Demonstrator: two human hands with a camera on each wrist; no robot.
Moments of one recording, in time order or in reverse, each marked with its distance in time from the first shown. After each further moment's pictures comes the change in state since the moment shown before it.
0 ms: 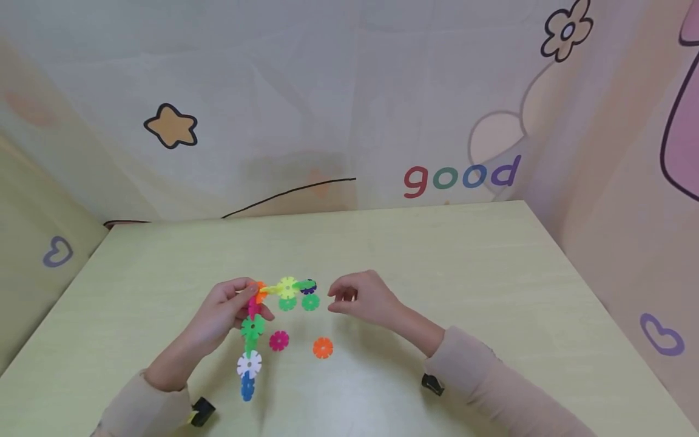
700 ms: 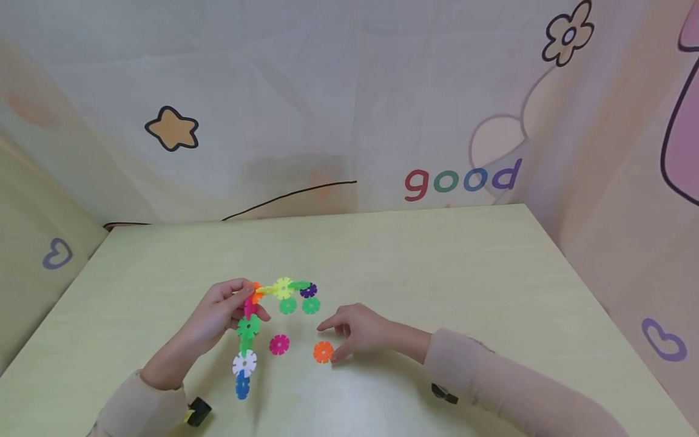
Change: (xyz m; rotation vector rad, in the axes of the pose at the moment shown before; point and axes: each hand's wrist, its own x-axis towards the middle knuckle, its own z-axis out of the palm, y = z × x) left_hand 0.003 -0.002 -0.011 -0.050 -0.027 -0.012; right_hand -0.007 0.018 0.028 0.009 -0.343 0.083
